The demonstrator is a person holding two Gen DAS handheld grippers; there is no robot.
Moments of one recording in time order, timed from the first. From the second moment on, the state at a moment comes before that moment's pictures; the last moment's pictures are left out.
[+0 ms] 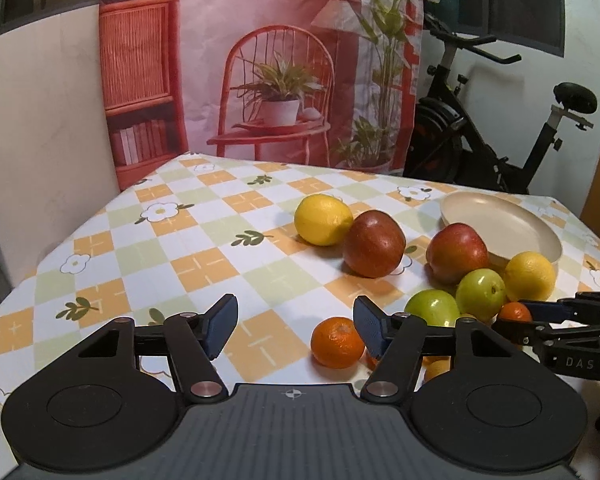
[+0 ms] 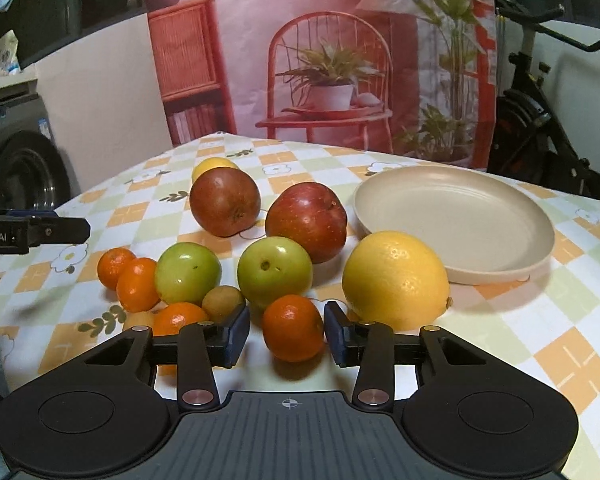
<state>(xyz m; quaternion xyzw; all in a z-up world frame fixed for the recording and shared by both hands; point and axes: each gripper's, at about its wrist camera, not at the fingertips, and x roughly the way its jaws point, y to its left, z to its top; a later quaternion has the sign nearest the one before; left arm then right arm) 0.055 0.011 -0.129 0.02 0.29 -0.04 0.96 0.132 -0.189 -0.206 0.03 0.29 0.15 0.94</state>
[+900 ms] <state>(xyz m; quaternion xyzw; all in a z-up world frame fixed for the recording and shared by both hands) 0.062 0.009 -0.144 0.00 0.32 -0.07 0.95 0.124 -0.202 -0.205 0.05 0.29 0.15 0.94</state>
